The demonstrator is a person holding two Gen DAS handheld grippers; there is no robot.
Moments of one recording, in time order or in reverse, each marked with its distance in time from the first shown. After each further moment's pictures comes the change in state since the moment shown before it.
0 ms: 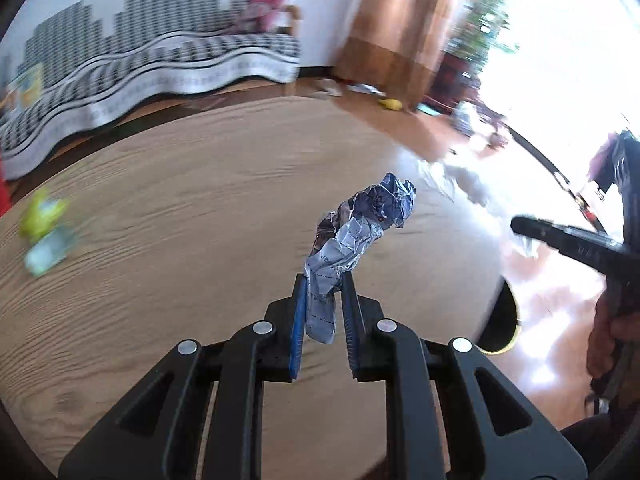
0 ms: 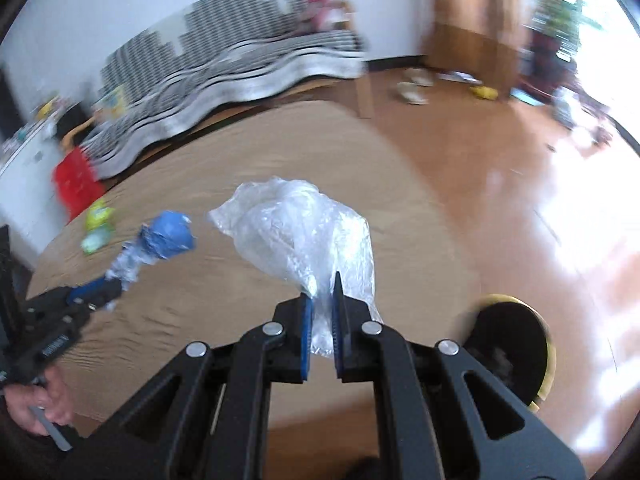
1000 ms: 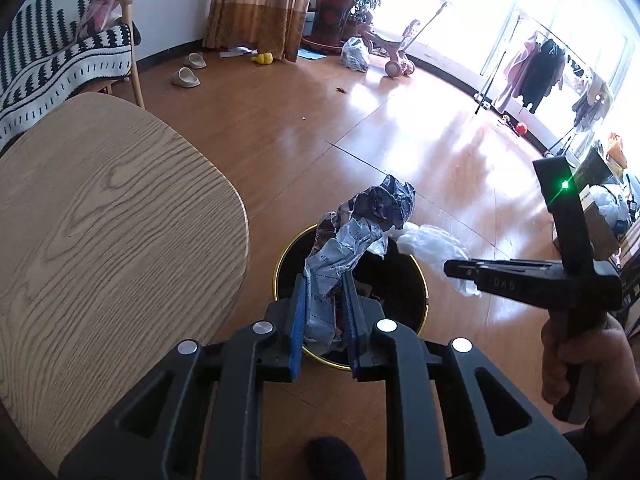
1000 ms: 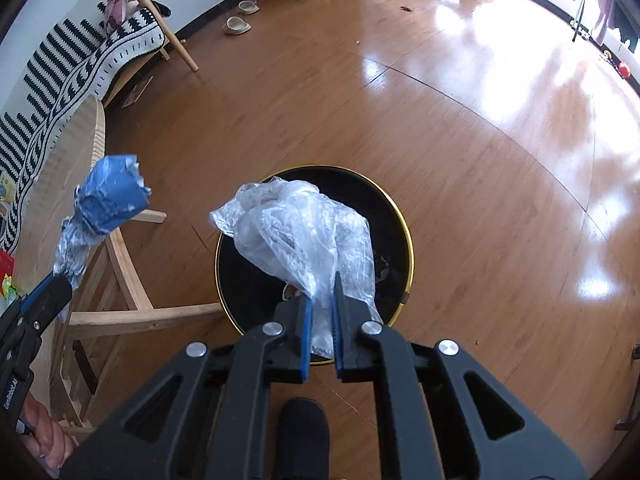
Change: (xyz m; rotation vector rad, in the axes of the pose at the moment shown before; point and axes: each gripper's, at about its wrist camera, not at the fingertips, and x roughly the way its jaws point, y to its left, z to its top) left arm 0.131 -0.244 -0.013 0.240 0.139 -0.234; right arm 0.023 -0.249 -0.099 0.383 0.250 -0.169
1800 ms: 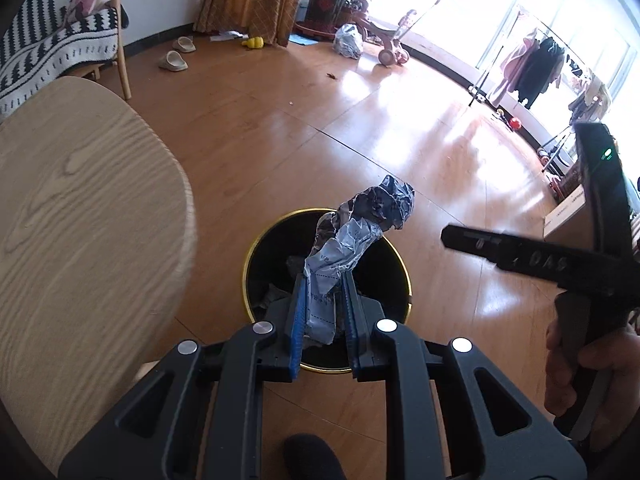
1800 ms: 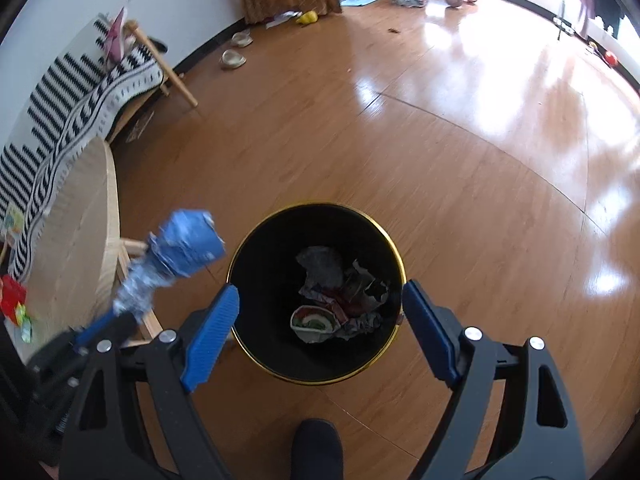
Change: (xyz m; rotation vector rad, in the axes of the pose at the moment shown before) left arm 0.026 -0.025 -0.003 -0.014 0.056 -0.047; right arm -0.029 -0.017 0.011 0.089 -0.122 0.037
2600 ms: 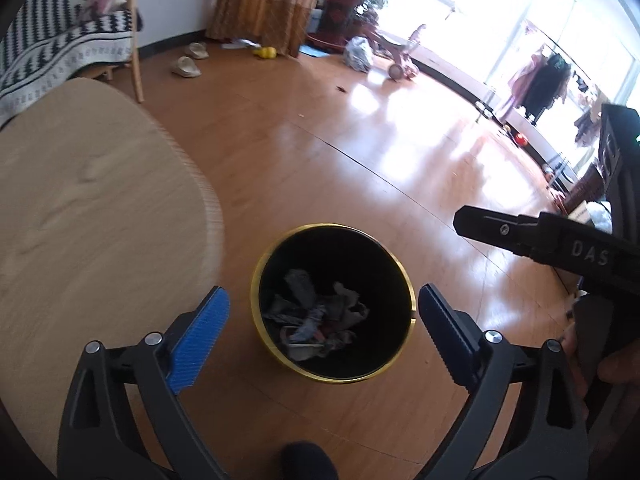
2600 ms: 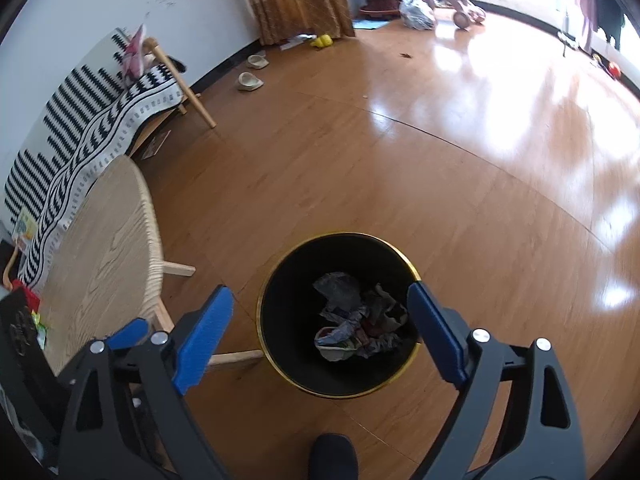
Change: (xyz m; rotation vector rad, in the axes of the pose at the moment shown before) left arm -0.025 0.021 0.006 -0.046 -0.060 0.031; right arm -0.023 0.050 0.005 -0.060 -0.070 0.044
